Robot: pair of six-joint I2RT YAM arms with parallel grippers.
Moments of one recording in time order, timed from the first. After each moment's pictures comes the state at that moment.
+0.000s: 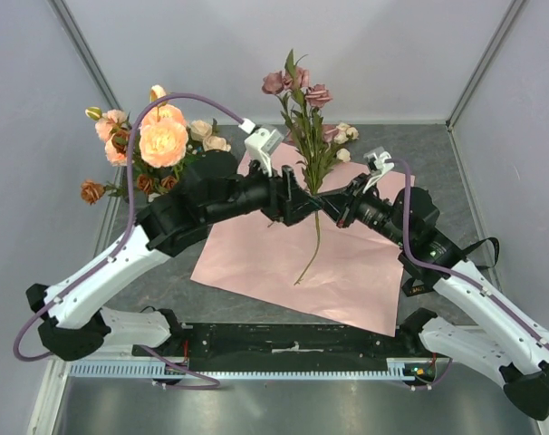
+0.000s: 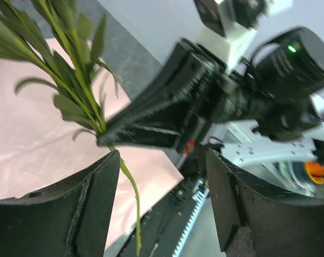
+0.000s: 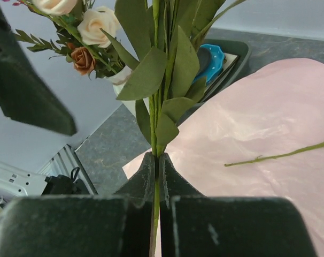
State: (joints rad) left arm -0.93 1.19 1.46 -0.45 0.20 -0.50; right arm 0.63 0.90 0.87 0.03 -0.23 0.47
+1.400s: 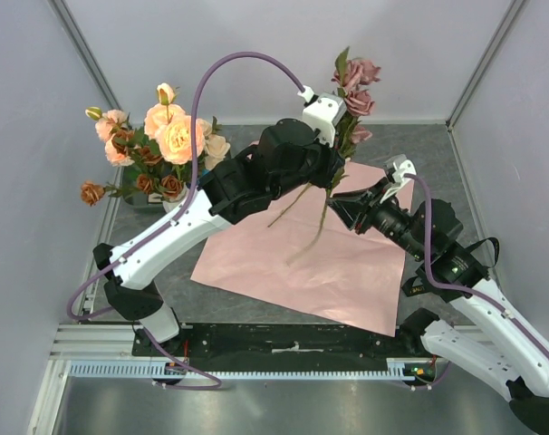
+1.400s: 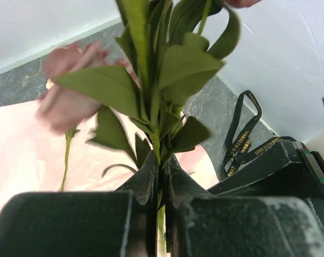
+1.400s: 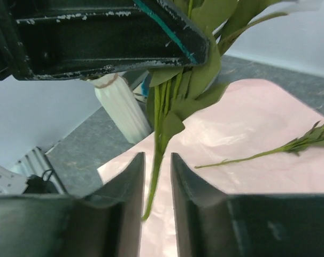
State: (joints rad) left arm -1.07 1.66 2.04 -0.66 -0.28 -0.30; right arm 0.64 0.75 0.87 -0.09 -0.15 0.34
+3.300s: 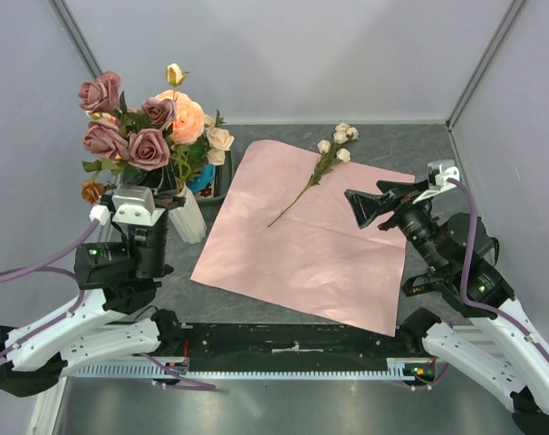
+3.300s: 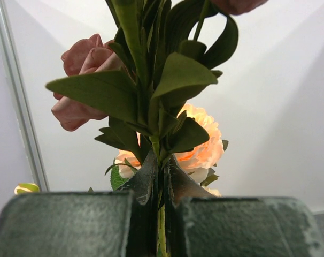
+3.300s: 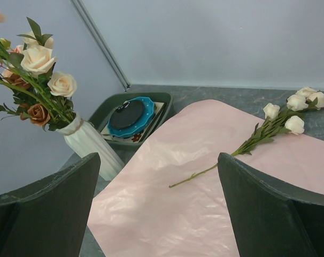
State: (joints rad) left arm -1.07 0.71 0.93 0.67 -0.67 0.76; right arm 0.64 0.64 0.92 -0.20 0.13 0.38
